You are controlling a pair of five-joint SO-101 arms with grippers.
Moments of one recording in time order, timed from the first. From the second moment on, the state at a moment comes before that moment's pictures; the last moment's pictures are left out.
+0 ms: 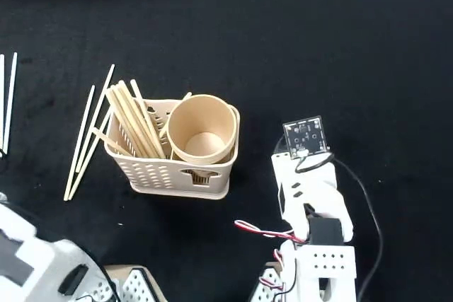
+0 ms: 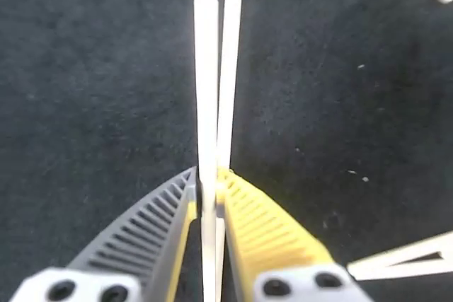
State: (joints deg) left arm -67.3 -6.0 34.8 61.1 0.6; right arm 1.3 -87.6 92.2 36.8 16.6
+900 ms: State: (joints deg) left arm -67.5 8.5 18.9 68.3 2.0; right arm 1.3 -87.6 92.2 36.8 16.6
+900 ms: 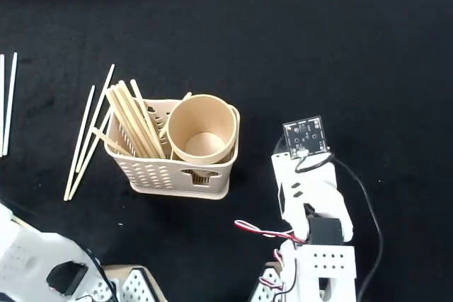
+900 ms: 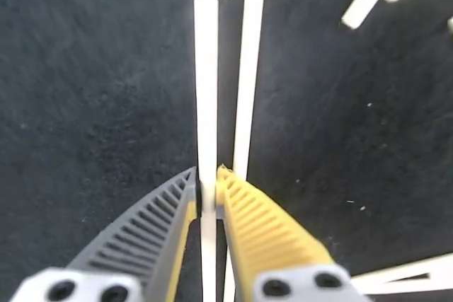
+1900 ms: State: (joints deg) left arm -64.9 18.6 4.8 72.7 4.4; right arm 1.3 -87.6 92.2 36.8 16.6
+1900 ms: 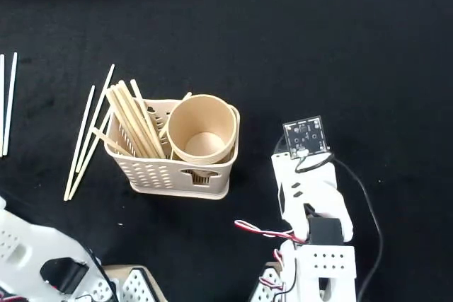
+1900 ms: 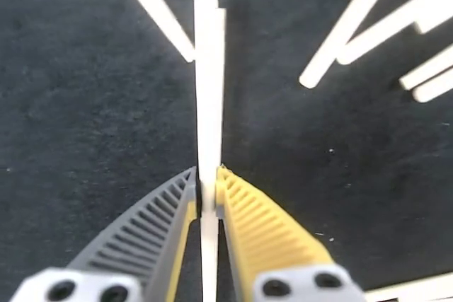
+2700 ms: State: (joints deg) left arm -64.2 18.6 8.7 64.4 4.4; right arm 1.3 -87.6 92.2 36.8 16.6
